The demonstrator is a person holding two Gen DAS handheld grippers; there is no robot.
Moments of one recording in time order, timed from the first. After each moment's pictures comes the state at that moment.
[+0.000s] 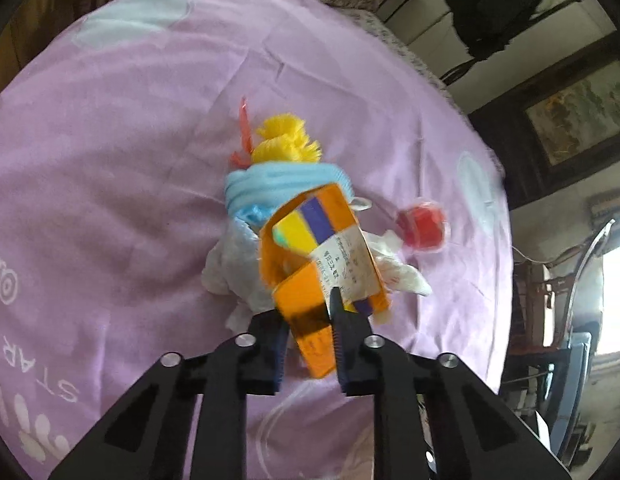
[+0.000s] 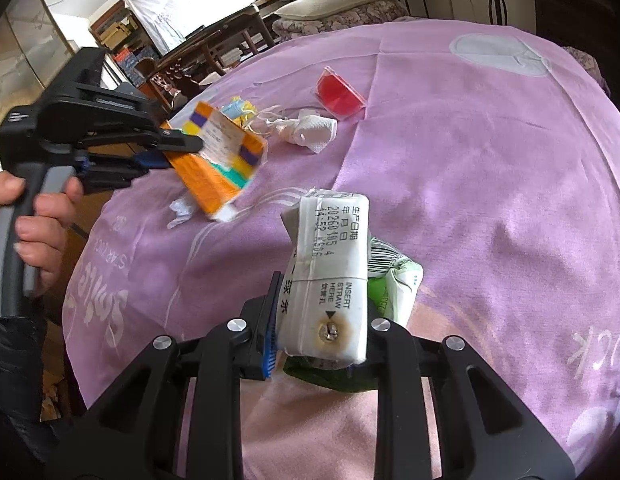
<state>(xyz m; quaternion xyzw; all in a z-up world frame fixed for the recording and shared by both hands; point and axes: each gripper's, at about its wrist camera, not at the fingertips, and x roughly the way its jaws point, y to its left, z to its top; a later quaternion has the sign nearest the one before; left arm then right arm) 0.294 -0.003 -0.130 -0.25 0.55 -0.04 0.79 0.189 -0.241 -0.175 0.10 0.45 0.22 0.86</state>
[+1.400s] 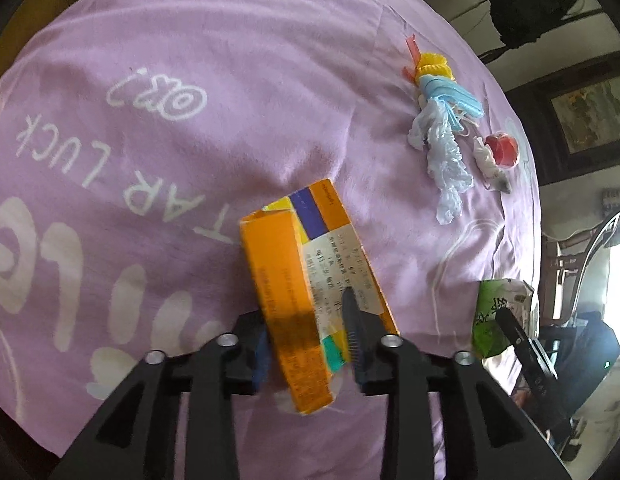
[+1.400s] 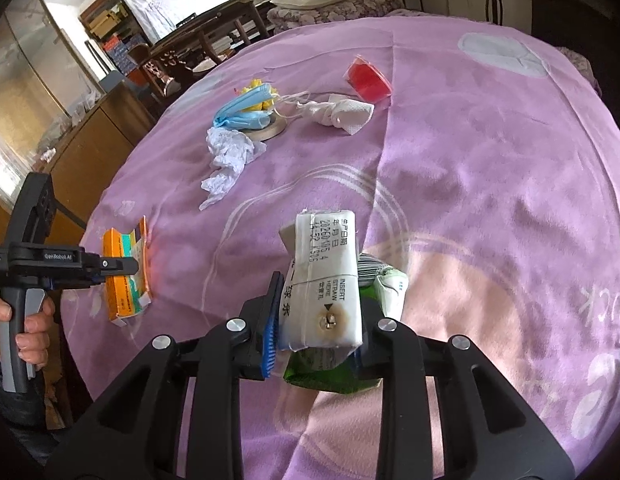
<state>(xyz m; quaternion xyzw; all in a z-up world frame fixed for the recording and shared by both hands) 0.166 0.101 -0.176 -0.27 0.61 -0.02 0.75 0.167 -0.202 -0.160 0.08 0.47 0.19 0.86</state>
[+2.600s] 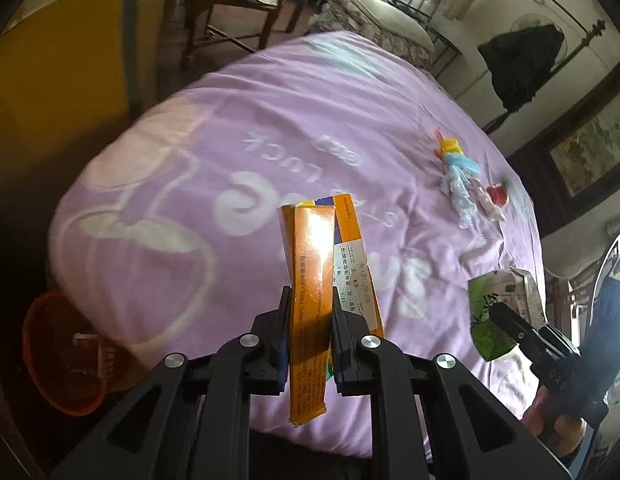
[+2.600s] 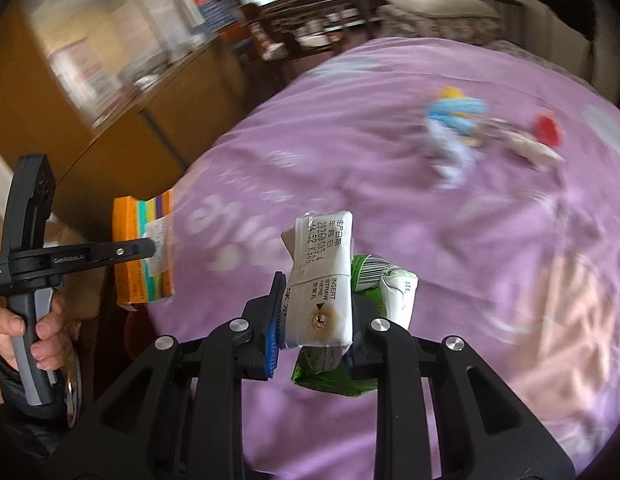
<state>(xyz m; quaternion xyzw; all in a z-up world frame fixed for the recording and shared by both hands) -0.002 0.195 -0.097 -0.25 0.49 0.06 0.83 0.077 -0.051 -0.105 0.00 0.45 0.34 0.82</state>
